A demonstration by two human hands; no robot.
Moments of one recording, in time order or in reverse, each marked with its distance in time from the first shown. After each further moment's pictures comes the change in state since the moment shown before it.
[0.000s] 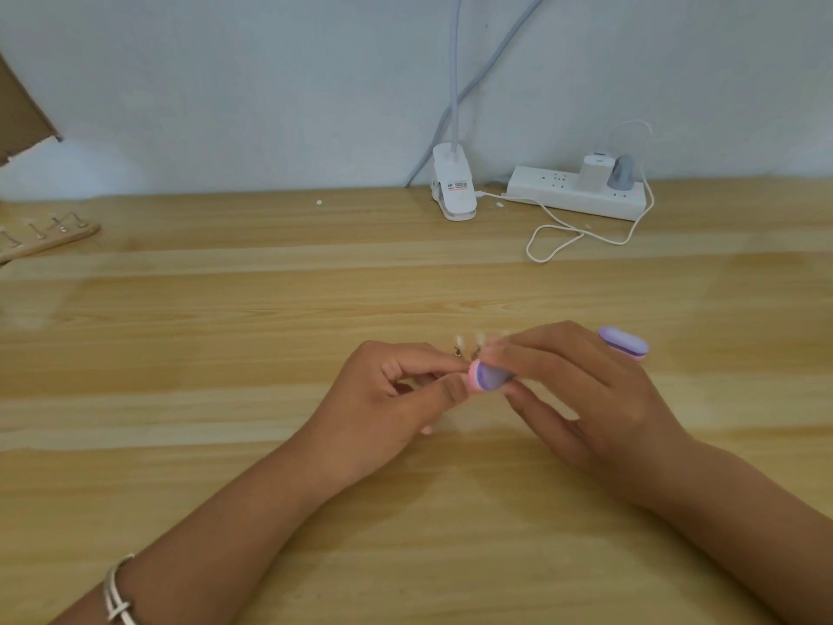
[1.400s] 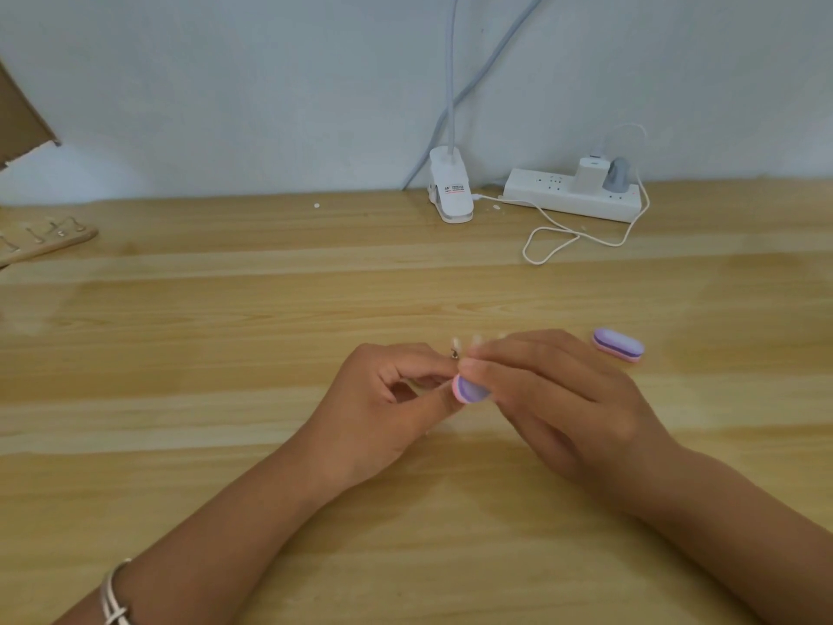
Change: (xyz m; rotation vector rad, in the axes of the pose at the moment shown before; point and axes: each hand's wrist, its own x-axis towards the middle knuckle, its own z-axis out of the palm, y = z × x) left_hand -0.001 0.000 -0.001 0.061 0.003 0.071; right_hand -0.002 -0.002 0.005 0.029 -0.013 -0.034
